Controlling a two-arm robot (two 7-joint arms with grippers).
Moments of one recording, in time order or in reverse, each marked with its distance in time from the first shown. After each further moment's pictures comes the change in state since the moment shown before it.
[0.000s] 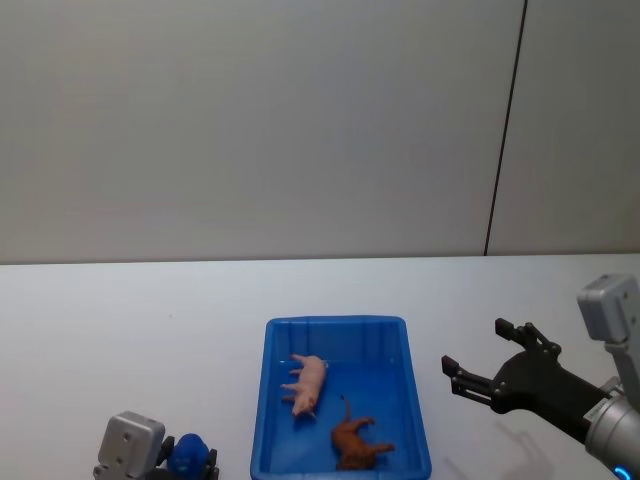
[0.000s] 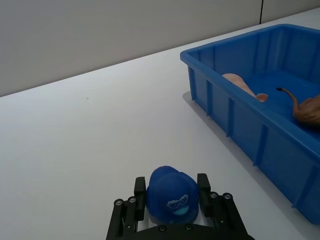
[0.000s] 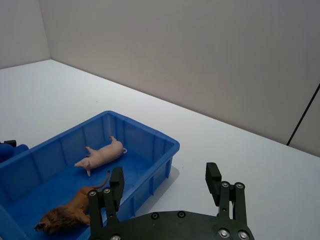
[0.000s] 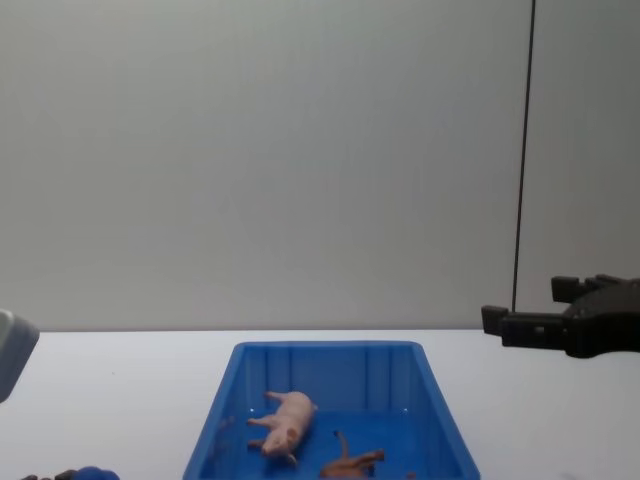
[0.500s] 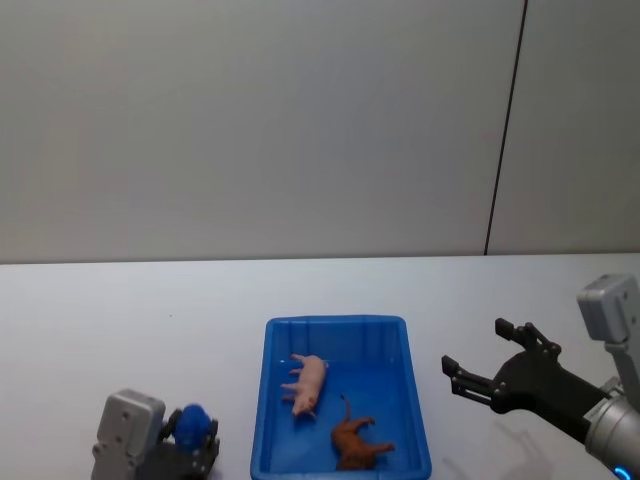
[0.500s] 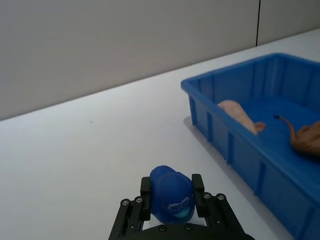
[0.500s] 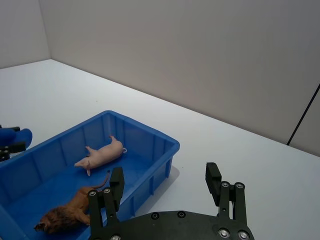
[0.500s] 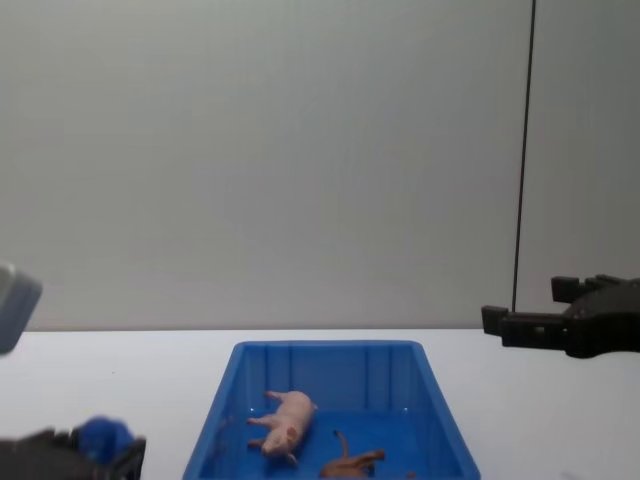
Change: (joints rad) left arm -0.020 -0.011 -0.016 -0.012 0.017 -0.025 -0.017; right arm 0.000 0.000 0.000 0.000 0.000 0.000 0.000
